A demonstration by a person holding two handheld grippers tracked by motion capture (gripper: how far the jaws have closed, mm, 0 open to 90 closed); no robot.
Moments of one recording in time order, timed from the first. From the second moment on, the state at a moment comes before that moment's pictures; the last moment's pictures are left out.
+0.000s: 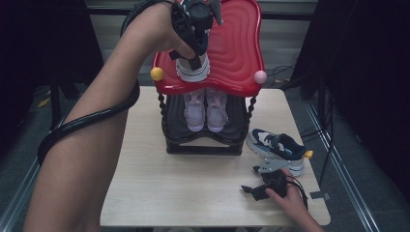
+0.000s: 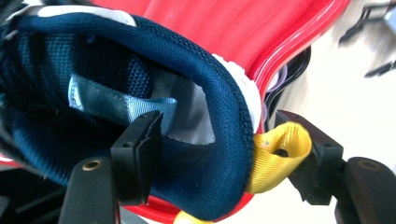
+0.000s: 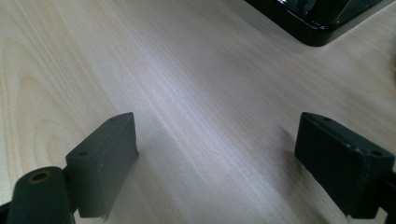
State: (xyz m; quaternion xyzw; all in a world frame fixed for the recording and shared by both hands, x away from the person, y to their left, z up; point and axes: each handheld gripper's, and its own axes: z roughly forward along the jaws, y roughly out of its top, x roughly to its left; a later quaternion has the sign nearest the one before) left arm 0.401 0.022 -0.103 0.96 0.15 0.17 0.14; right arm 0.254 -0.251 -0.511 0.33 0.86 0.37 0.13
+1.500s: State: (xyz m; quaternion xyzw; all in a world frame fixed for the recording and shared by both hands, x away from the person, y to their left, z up) left arm 0.378 0.090 -0.100 0.95 0.24 0.11 0.15; right arm 0.254 -0.251 -0.511 0.33 0.86 0.37 0.13
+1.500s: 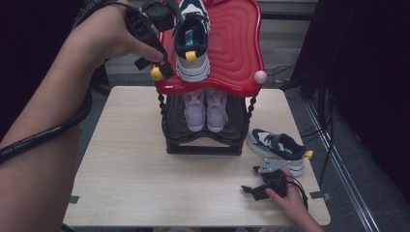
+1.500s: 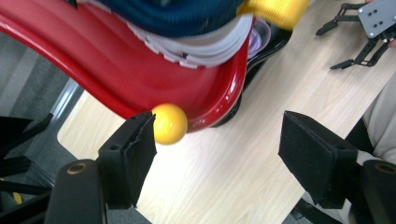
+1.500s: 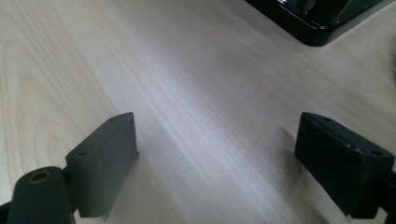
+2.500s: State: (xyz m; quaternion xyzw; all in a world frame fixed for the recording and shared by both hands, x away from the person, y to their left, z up) left arm 0.368 0.129 -0.144 0.95 0.26 0.07 0.12; right arm 0.254 -0.251 -0.511 0.33 0.86 0.37 0.13
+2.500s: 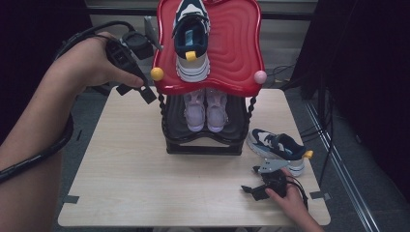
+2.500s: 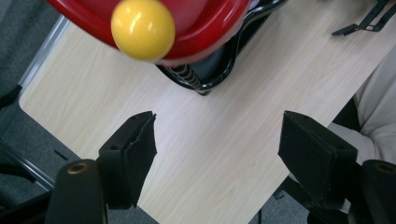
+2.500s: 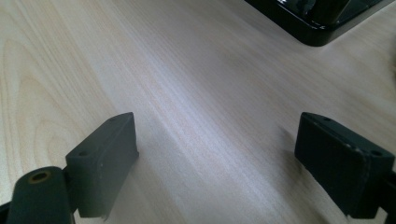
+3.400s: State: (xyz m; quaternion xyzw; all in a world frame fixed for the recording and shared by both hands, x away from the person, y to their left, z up) left arm 0.364 0.168 -0.205 0.95 0.29 0.04 0.09; right arm 0.254 -0.252 -0.511 0.33 0.86 0.37 0.13
